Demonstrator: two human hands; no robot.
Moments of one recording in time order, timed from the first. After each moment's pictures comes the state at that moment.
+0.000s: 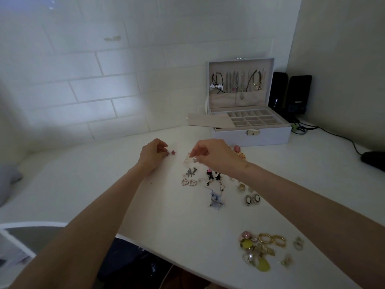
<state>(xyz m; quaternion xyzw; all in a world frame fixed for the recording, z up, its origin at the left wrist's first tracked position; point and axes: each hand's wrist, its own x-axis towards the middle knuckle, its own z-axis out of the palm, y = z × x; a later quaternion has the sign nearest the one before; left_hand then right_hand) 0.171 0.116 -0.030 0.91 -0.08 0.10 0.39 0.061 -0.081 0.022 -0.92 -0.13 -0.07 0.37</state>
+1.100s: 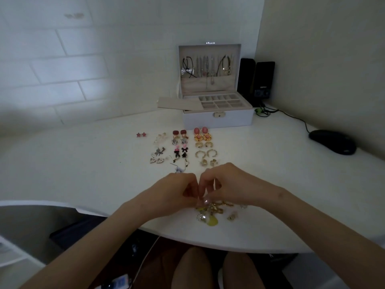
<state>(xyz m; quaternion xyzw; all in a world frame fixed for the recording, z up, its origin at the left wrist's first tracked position) -0.046 0.021 0.001 0.91 -0.34 -0.12 0.21 -0.076 -0.150 0.008 -0.94 -0.16 0.08 0.30</state>
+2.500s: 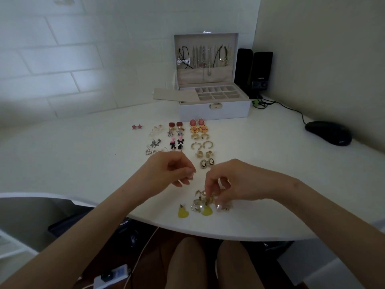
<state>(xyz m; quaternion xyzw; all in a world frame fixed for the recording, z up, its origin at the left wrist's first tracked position) -0.047 0.026 0.009 0.84 -0.24 -0.12 0.48 -0.089 -0.173 0.012 -0.93 -0.20 0.15 0.28</state>
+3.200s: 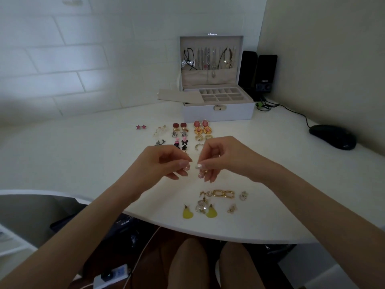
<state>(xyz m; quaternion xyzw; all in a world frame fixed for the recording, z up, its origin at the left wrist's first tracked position) -0.042 0.042 0.015 0.80 -0.22 -0.09 0.55 -0.060 -0.157 0.021 -0.81 -0.14 0.08 0.56</state>
